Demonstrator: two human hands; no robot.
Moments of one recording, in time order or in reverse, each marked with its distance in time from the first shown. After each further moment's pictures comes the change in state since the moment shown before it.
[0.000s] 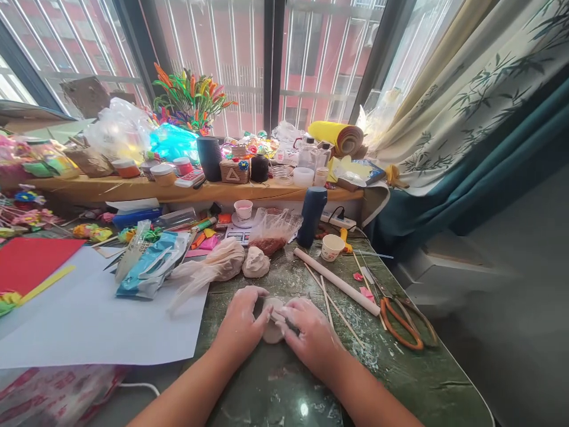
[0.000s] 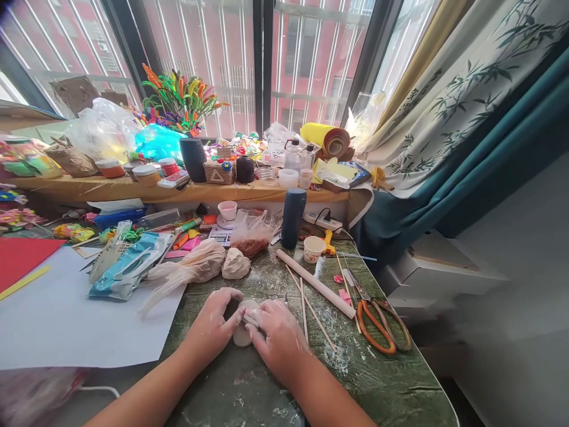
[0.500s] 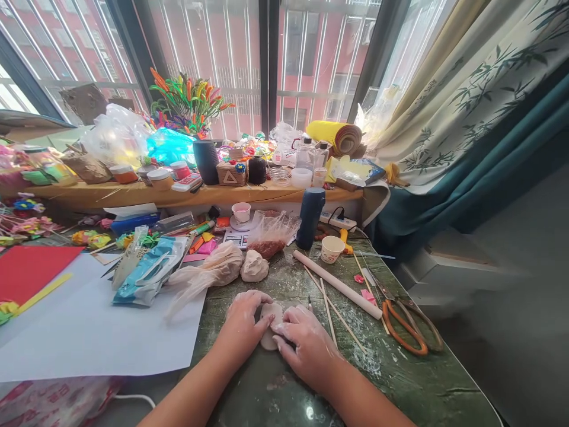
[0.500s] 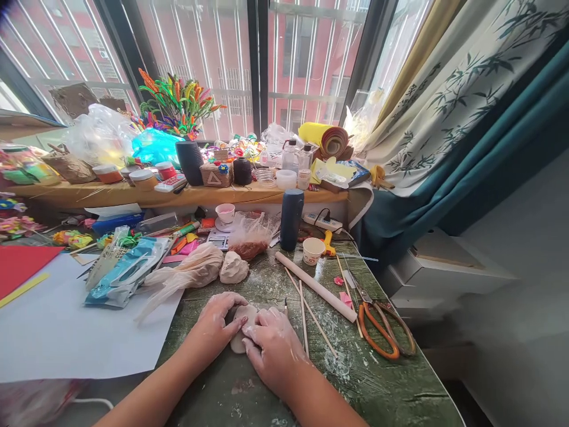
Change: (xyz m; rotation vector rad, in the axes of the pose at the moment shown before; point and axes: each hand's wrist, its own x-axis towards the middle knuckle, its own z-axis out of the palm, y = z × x) left_hand 0.010 0.004 0.002 0.109 -0.123 -0.015; right_hand -0.004 -0.001 0.008 -0.067 -0.050 -0.017
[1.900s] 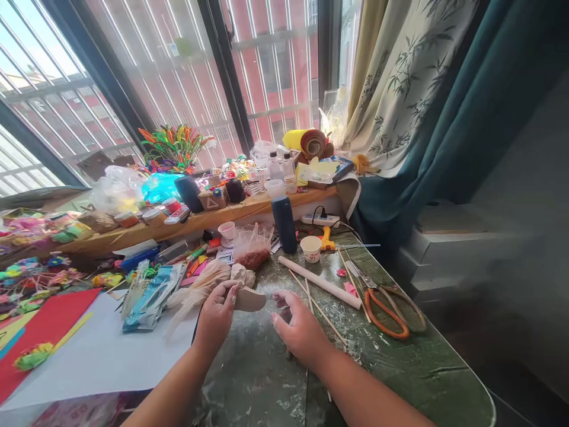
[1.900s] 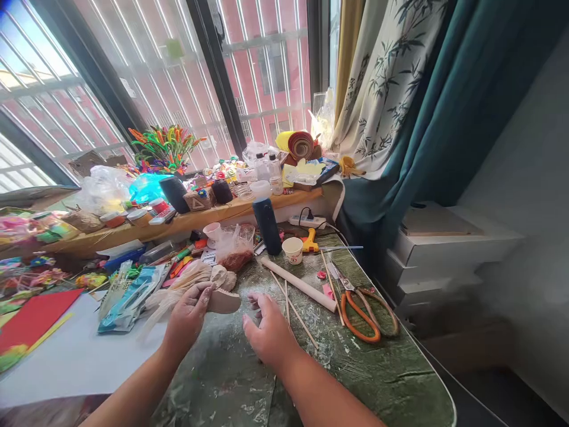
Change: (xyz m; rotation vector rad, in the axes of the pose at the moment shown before) left_hand 0.025 0.026 -0.026 -0.468 0.300 -0.212; right_hand 0.001 0.026 -0.011 0.816 0.276 0.360
